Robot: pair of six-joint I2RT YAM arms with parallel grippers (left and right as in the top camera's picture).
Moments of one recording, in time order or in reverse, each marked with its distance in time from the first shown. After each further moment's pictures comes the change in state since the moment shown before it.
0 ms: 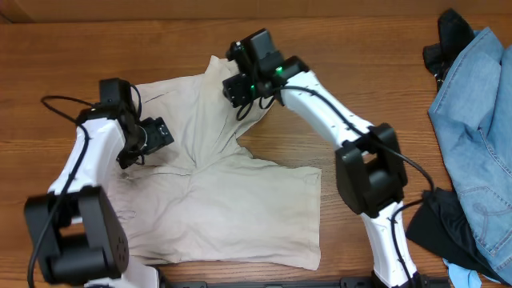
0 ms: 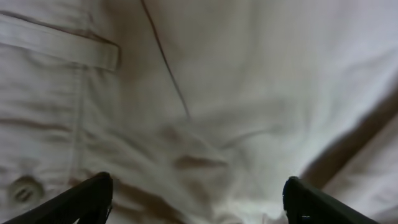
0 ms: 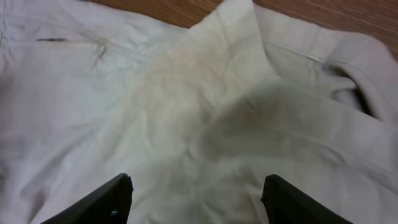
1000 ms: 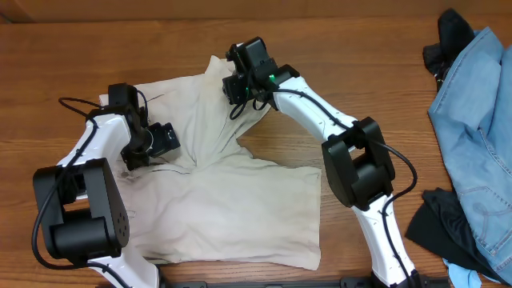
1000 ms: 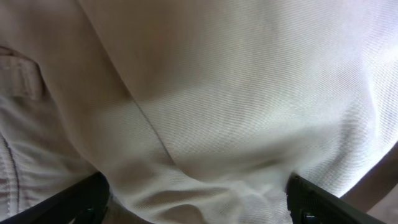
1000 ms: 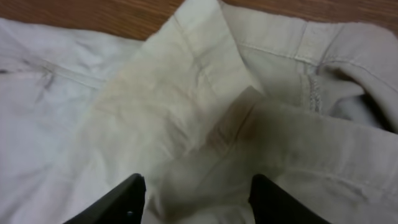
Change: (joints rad) left arm 0.000 0.116 -0.004 0.063 0.060 0.075; right arm 0.004 0.098 0.000 0.123 0.064 0.115
